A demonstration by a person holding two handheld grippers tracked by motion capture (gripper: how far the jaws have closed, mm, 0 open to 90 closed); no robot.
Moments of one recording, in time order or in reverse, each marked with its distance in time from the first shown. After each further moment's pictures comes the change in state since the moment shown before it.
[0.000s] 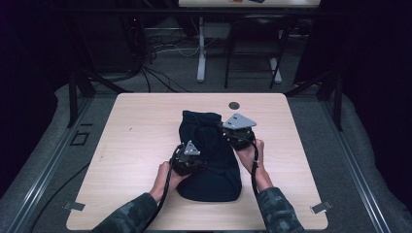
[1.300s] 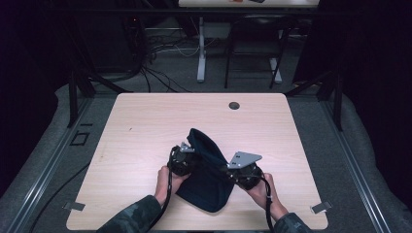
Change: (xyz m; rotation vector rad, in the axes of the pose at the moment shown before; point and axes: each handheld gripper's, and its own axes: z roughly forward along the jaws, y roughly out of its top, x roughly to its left) left arm 0.010 -0.013 0.003 -0.021 0.027 -0.223; right arm 0.053 -0.059 -0.055 0.183 0.294 -0.041
